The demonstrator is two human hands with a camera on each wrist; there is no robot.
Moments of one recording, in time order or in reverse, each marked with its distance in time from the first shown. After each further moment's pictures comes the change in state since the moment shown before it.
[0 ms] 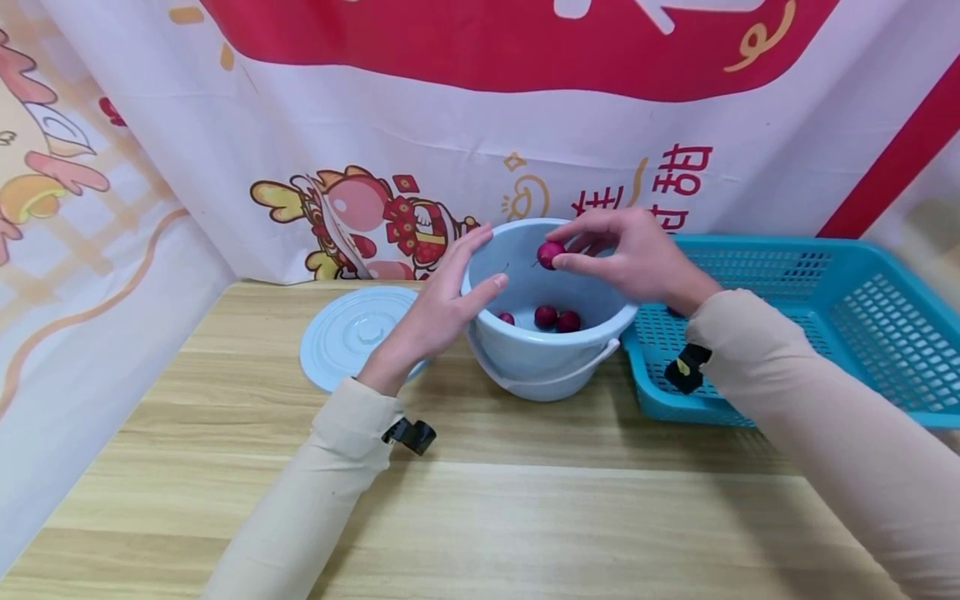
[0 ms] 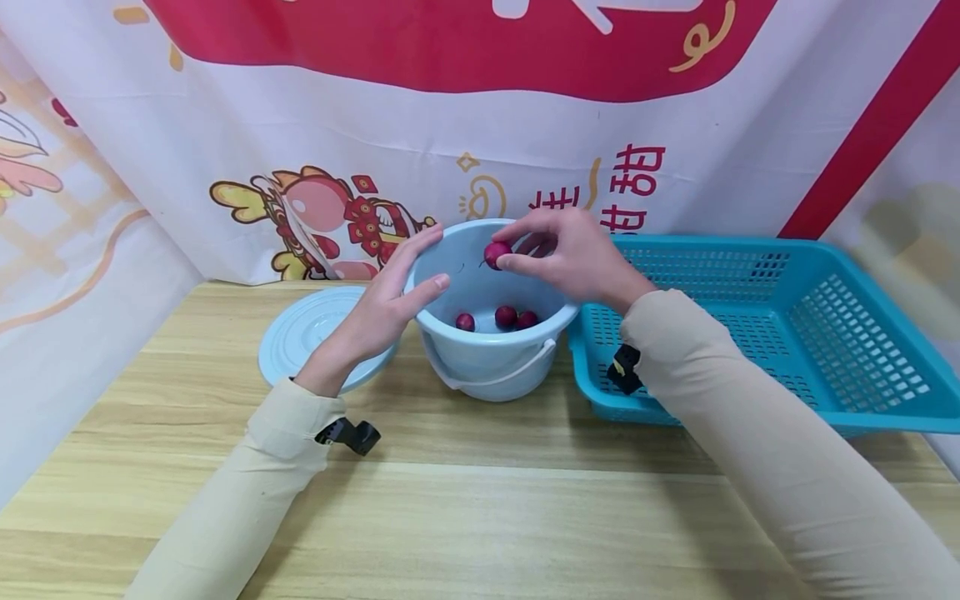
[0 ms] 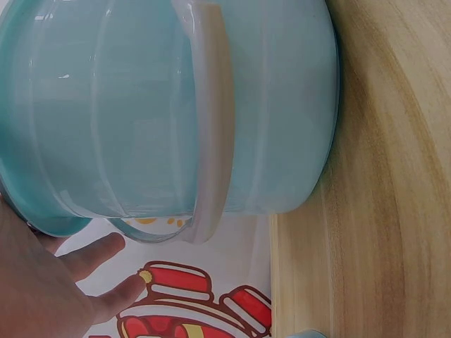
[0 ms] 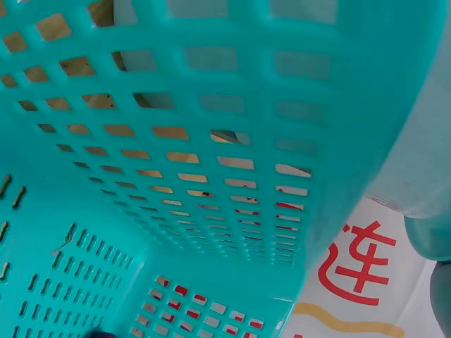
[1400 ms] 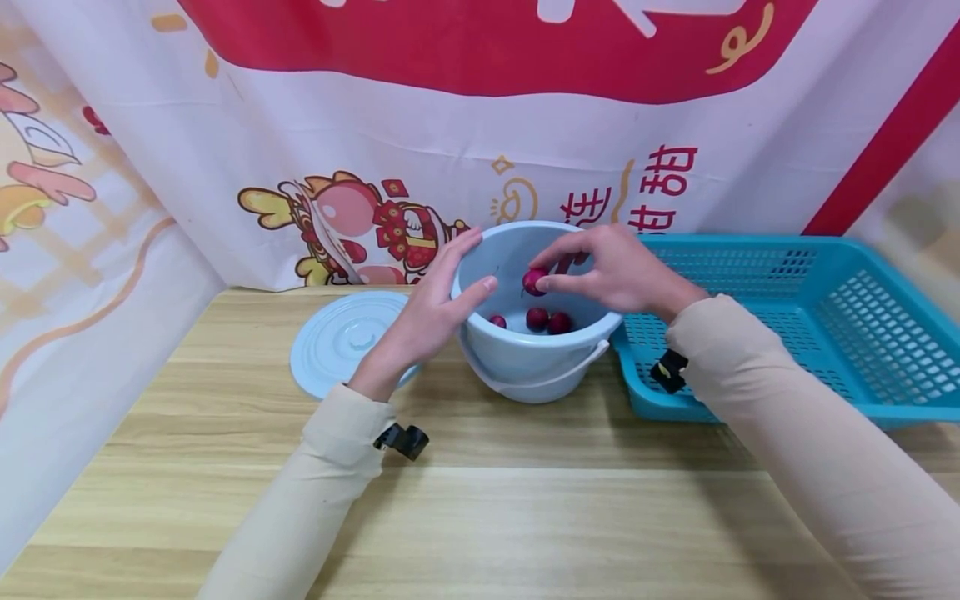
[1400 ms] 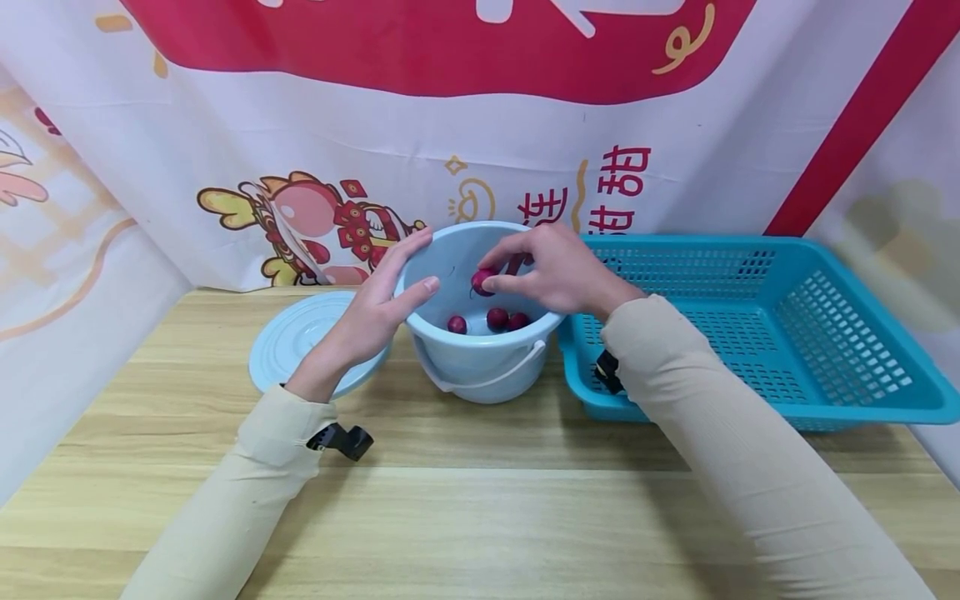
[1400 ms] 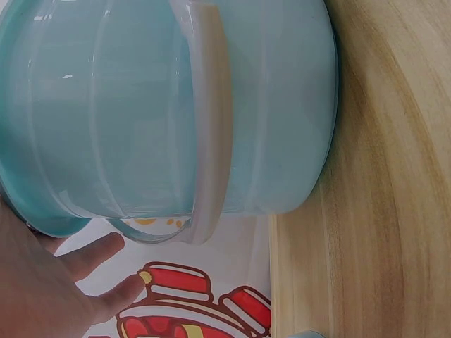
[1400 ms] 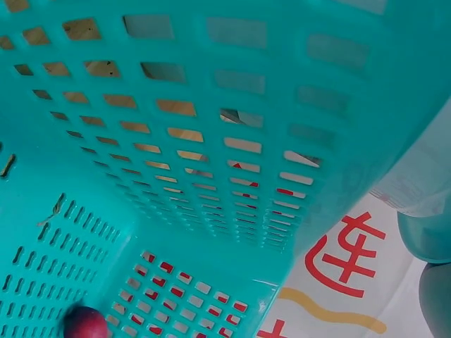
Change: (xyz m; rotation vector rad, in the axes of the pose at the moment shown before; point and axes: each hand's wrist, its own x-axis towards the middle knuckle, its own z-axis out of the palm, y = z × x) left_hand 0.001 -0.002 0.002 0.011 0.007 0.028; right_hand 0.001 -0.002 0.007 -0.116 -0.153 0.009
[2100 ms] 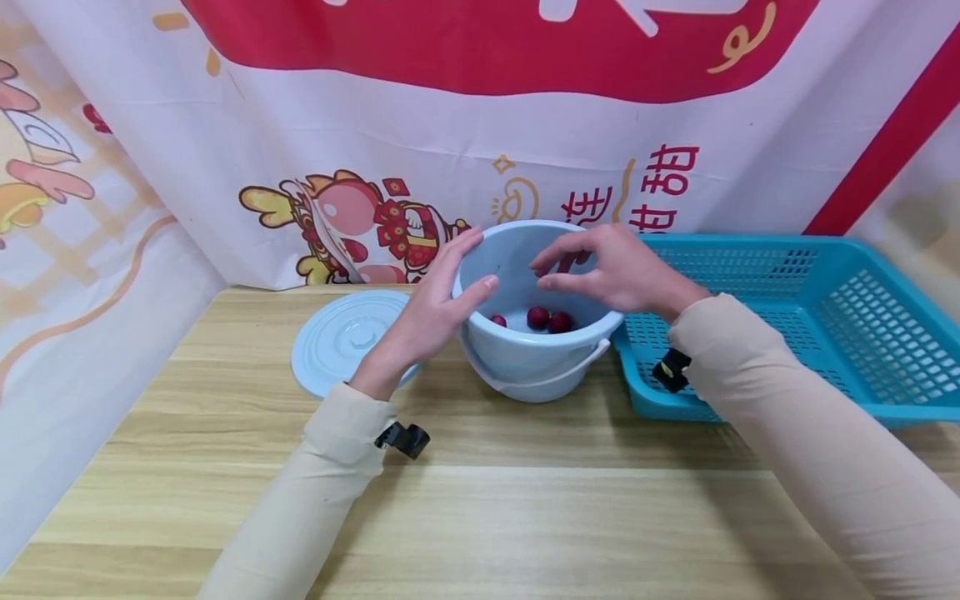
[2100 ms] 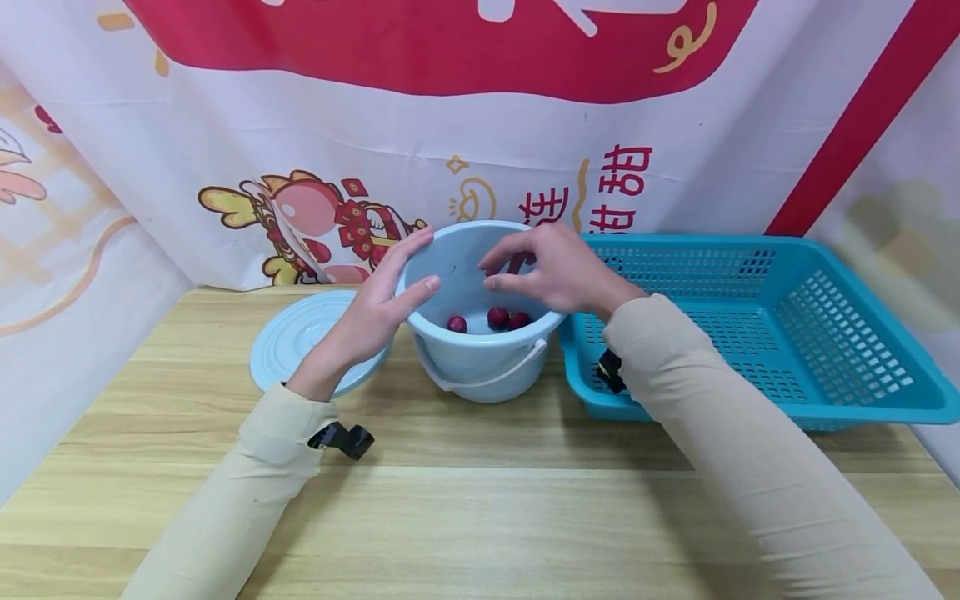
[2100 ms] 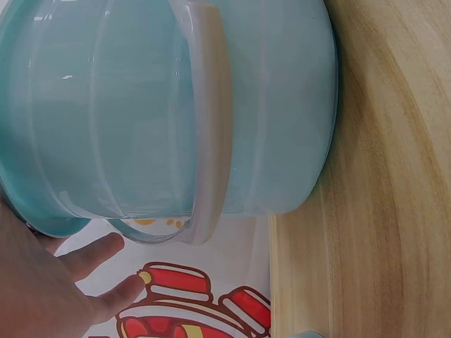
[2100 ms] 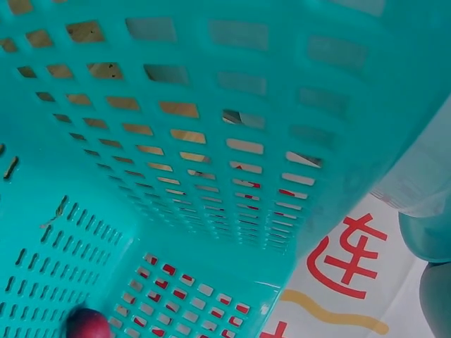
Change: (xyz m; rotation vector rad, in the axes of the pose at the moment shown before) left_hand 0.000 0.002 0.000 -0.008 -0.008 -0.011; right_hand -0.001 0.002 -0.001 -0.010 0.001 -0.030
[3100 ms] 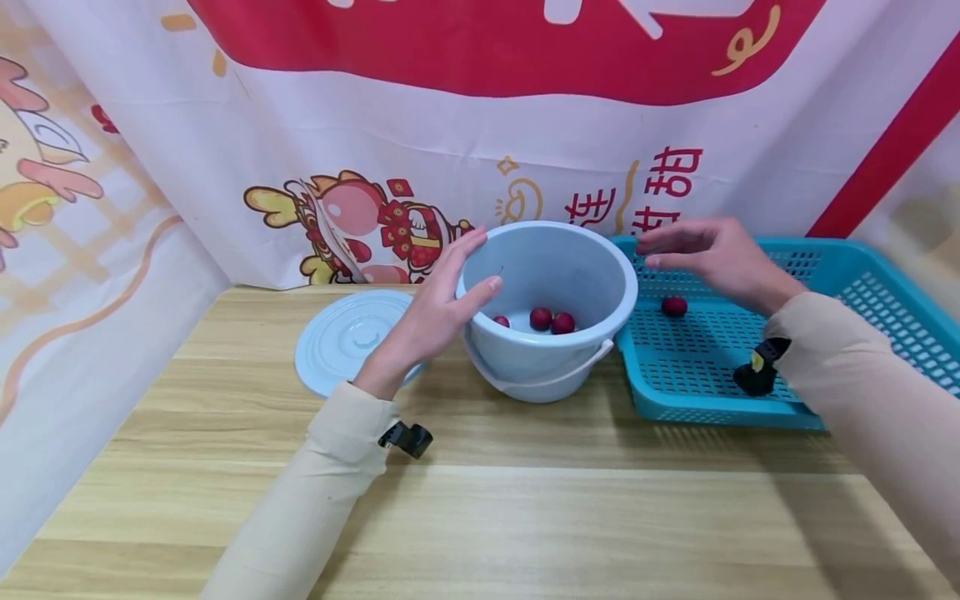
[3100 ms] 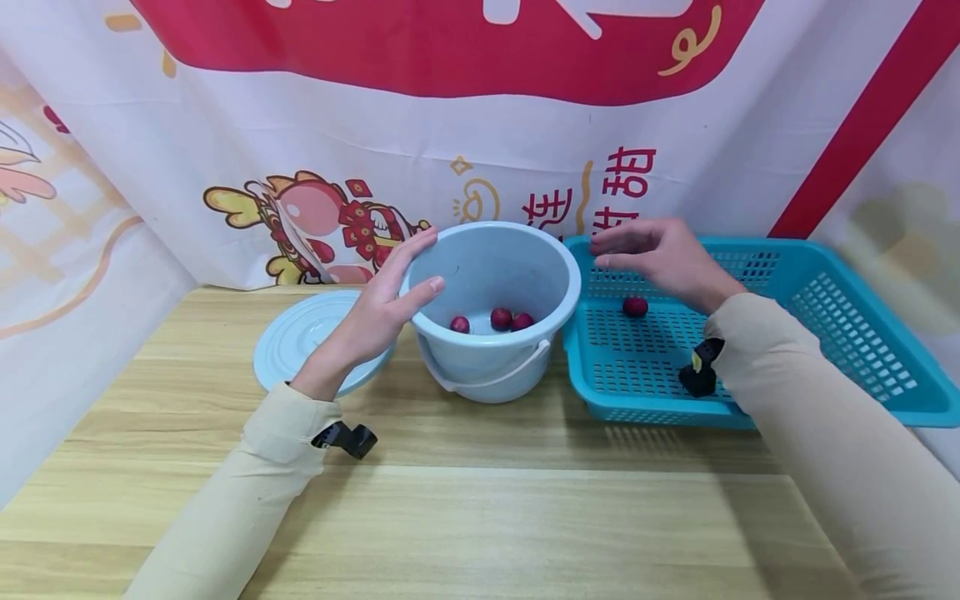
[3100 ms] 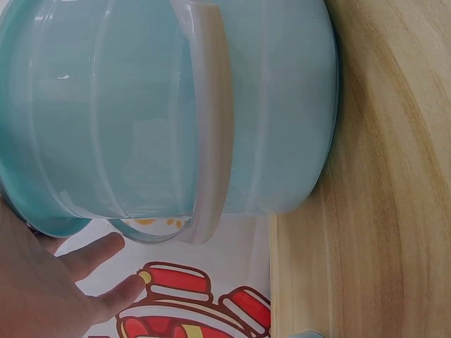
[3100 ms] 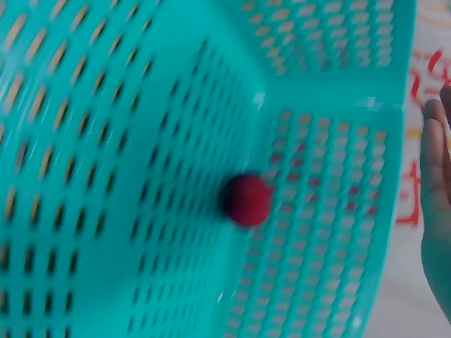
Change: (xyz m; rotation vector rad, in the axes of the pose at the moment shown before) left_hand 0.000 0.001 -0.001 0.003 0.008 0.003; right_hand -0.046 0.098 -0.050 0.250 0.083 0.379
